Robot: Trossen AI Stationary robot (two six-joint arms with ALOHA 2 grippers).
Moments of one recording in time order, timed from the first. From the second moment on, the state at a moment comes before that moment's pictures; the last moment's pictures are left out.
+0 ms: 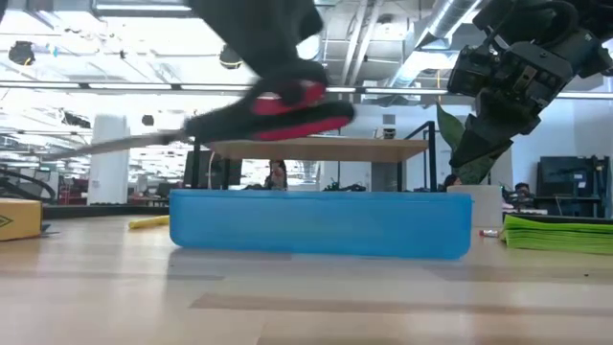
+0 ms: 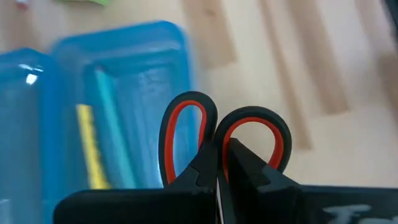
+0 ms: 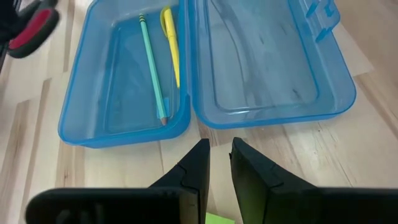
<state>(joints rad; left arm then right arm) -0.45 2.00 1.65 -0.79 -0.21 -0.14 0.06 1.07 0.44 -0.09 0.00 0.39</state>
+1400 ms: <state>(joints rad) -0.25 2.04 1.72 -0.82 -0.16 0.04 0.03 1.07 0.44 -0.10 0.00 0.36</state>
